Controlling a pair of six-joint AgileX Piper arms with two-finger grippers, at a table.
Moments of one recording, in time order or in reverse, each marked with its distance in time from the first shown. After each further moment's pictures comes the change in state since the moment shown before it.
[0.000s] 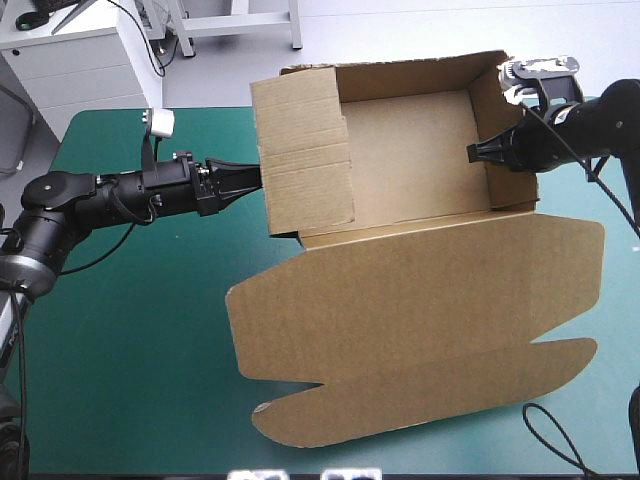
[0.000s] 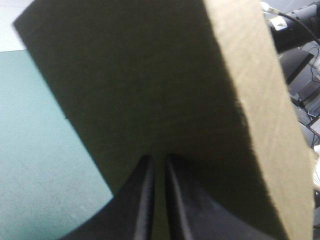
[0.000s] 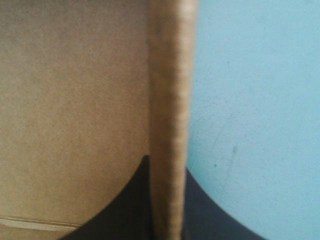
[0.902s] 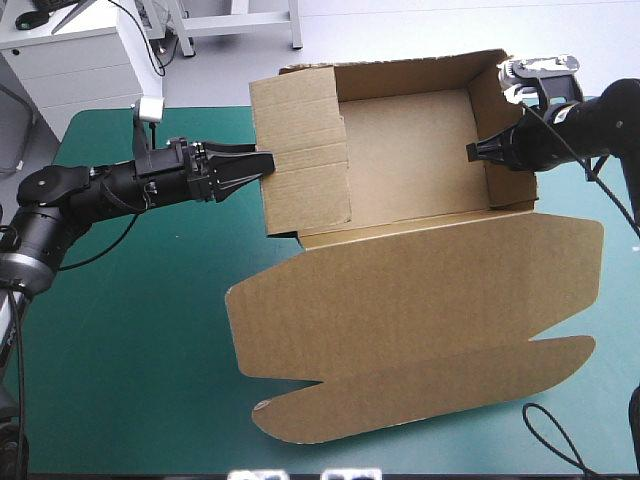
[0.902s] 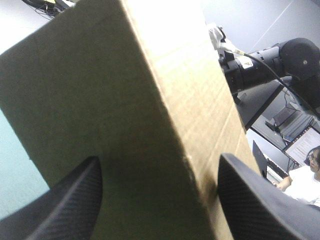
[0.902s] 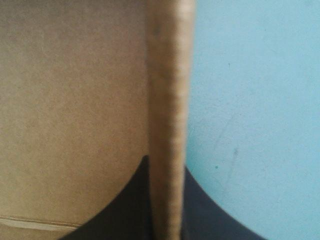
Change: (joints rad) left arm -0.010 0.000 -0.030 -0.092 0.002 -0.061; right arm 0.000 0.000 0.000 0.004 -0.005 0.000
